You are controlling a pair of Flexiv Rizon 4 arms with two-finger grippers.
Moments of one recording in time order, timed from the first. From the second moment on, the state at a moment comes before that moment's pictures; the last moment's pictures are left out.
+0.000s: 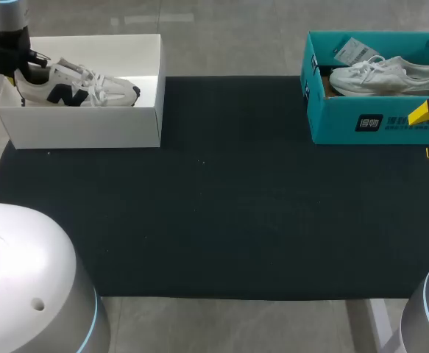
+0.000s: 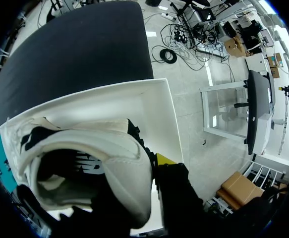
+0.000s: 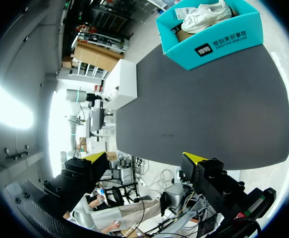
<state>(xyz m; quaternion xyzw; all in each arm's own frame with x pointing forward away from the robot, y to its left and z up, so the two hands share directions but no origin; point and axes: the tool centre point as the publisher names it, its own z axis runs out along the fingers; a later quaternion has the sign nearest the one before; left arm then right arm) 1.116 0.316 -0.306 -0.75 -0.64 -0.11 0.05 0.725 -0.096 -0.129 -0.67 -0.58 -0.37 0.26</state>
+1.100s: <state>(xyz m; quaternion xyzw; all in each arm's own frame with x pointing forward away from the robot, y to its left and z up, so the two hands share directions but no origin) 1.093 0.306 -0.372 -0.74 -0.66 -0.11 0.08 0.725 -0.096 -0.129 -0.67 -0.58 -0.37 0.26</state>
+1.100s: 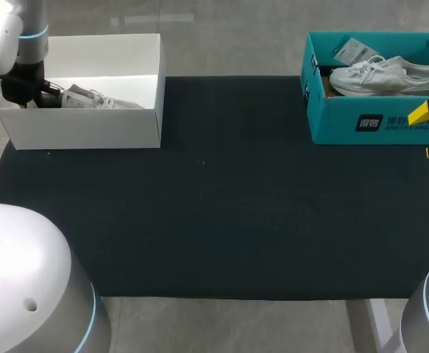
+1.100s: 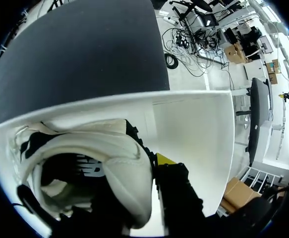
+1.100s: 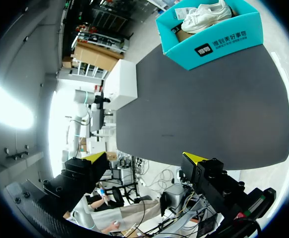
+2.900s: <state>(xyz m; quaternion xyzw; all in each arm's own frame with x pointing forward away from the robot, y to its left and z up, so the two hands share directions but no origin) 1.092 0.269 -0.162 -0.62 -0.78 -0.04 0.02 0.725 -0.095 -0.129 -0.67 -0.58 -0.37 0.26</state>
